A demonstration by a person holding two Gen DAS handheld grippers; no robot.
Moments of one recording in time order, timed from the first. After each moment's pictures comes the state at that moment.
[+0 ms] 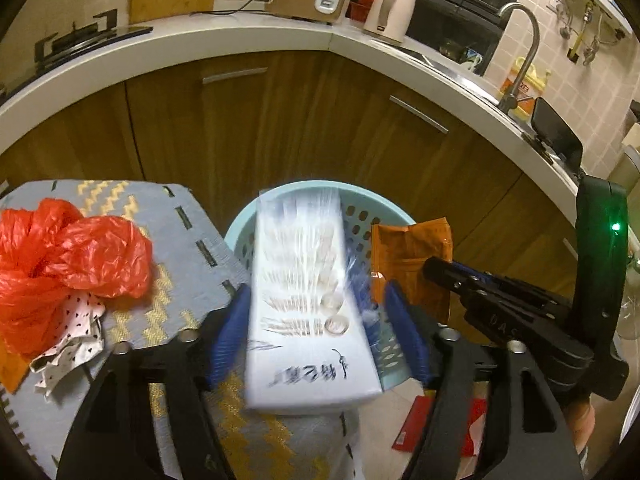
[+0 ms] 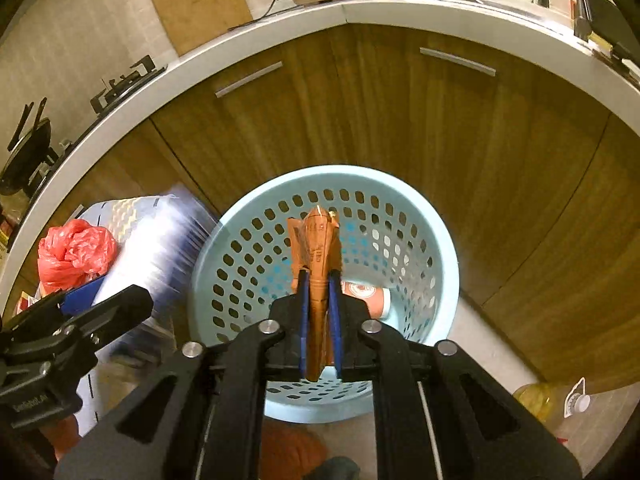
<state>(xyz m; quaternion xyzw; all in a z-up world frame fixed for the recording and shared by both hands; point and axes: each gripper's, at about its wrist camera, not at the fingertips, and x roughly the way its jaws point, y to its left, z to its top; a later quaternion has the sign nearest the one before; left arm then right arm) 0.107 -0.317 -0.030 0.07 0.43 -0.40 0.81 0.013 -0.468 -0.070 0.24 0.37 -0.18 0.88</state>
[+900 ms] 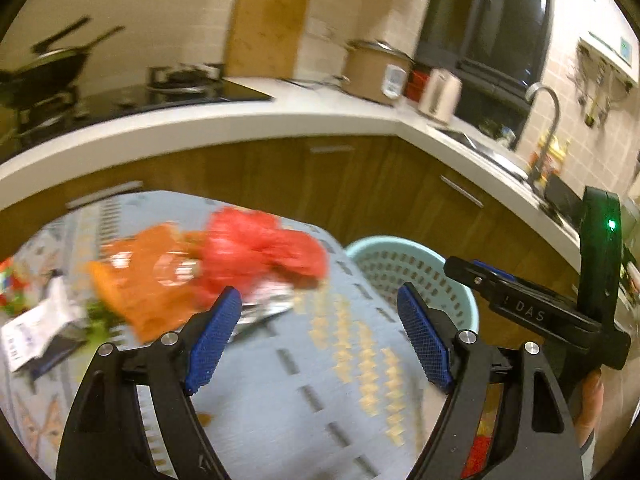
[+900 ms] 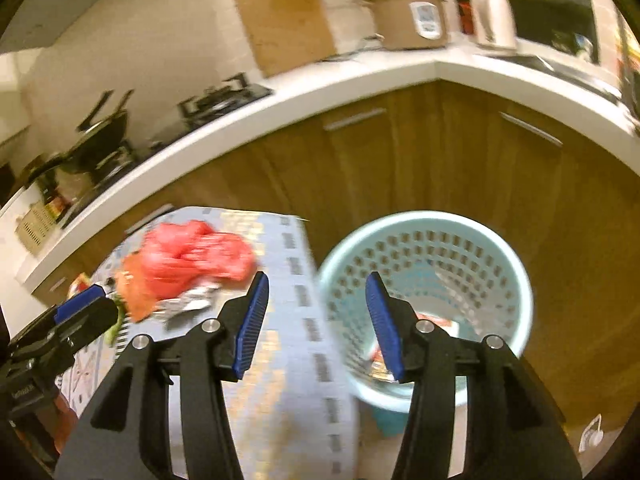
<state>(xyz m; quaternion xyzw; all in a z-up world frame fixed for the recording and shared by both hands) 0.079 -0.151 0.036 0.00 0.33 -0.32 0.89 0.022 -0.365 -0.001 0.19 0.30 -0.08 0.93</state>
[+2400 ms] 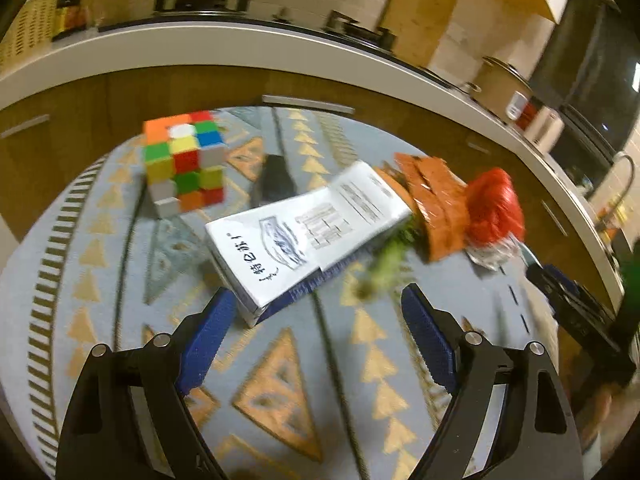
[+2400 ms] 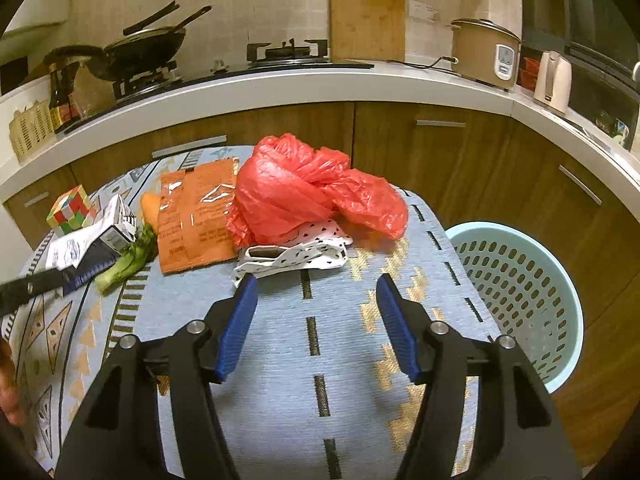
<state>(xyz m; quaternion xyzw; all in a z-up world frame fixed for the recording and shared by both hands) 0.133 0.067 -0.039 -0.08 0.41 -0.20 0.89 0.077 -0.208 -0.047 0.06 0.31 -0.09 0.94</state>
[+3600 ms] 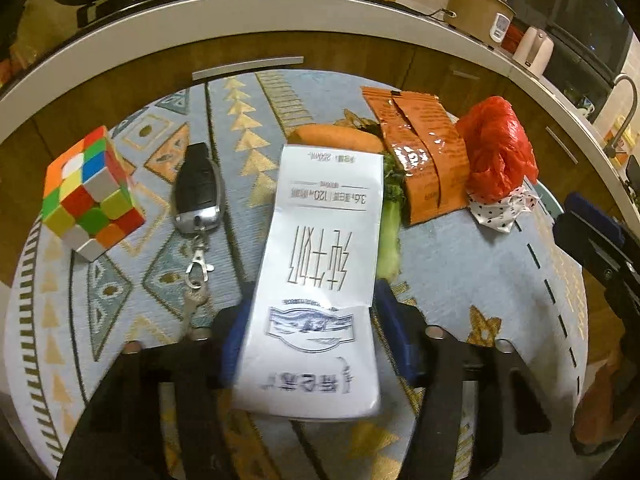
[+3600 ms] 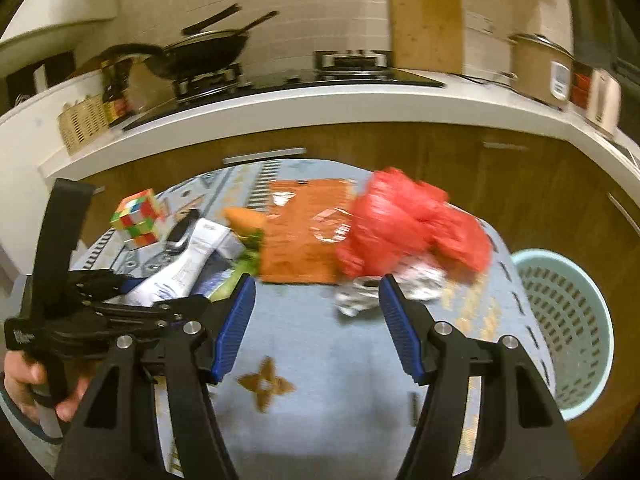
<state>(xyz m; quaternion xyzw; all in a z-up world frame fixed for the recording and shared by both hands) 0.167 0.001 -0.064 0.03 0.47 -0.22 0.85 0.091 -0.151 -0.019 0.04 0.31 0.01 0.95</state>
